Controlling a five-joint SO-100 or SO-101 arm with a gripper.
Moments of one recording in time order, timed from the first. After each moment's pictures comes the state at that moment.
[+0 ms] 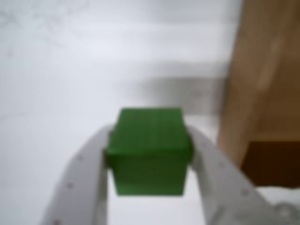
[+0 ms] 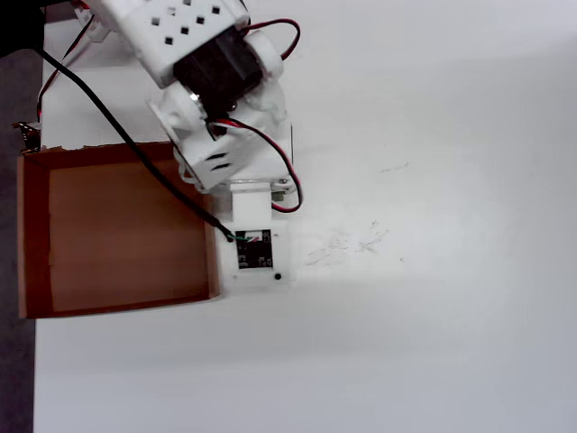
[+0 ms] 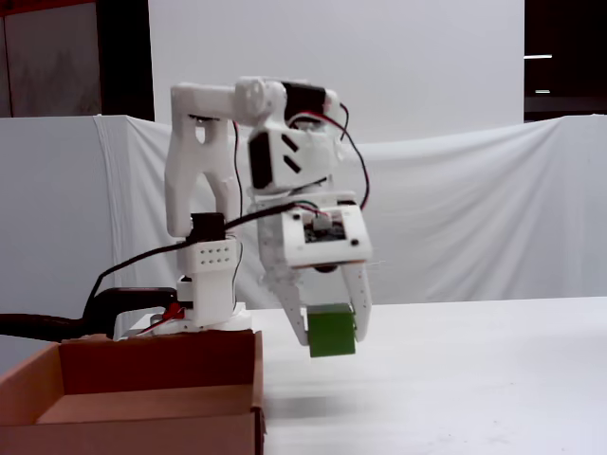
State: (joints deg) arm -32.3 90.1 100.0 56.3 -25.0
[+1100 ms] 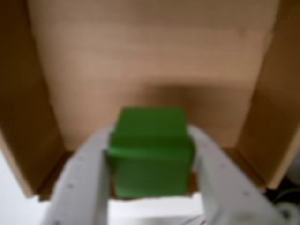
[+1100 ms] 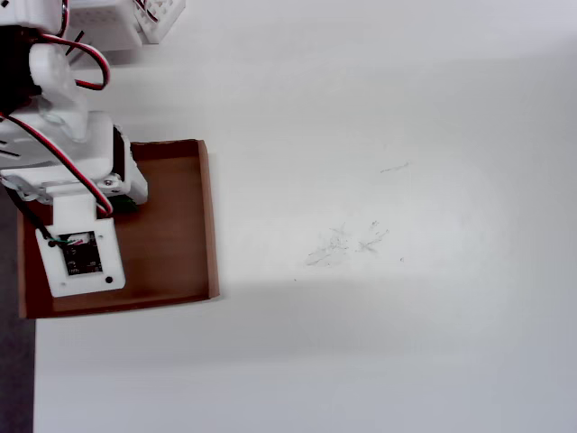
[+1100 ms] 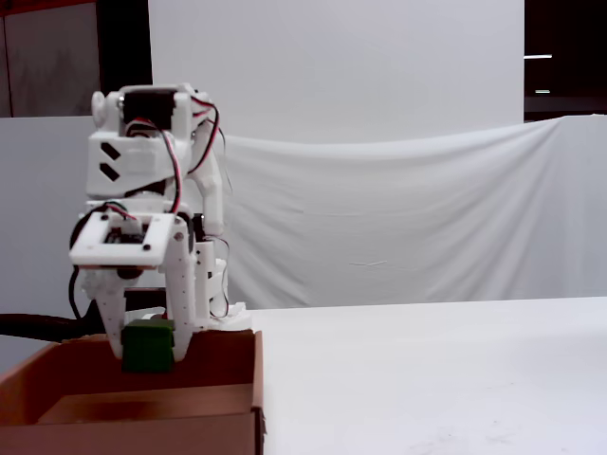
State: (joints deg) arm -0.7 108.4 123.6 48.0 -61.8
